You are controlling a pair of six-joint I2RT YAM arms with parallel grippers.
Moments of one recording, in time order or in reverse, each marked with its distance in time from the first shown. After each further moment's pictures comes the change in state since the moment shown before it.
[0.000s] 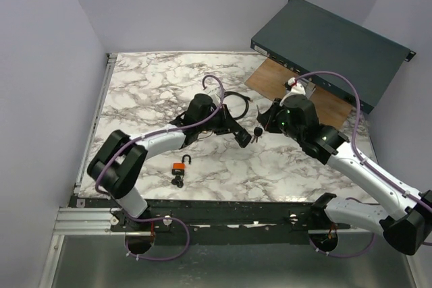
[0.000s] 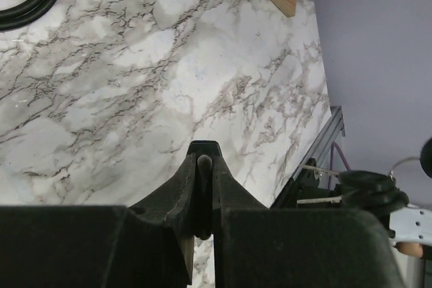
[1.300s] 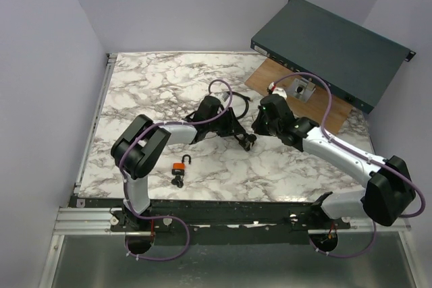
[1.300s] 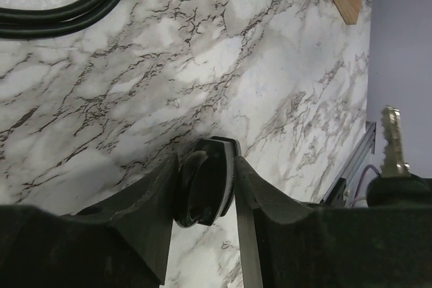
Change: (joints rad) left arm 0.005 0.304 0.086 0.079 -0.011 -0.028; right arm -0.013 0.276 -0.005 0.018 0.051 0.024
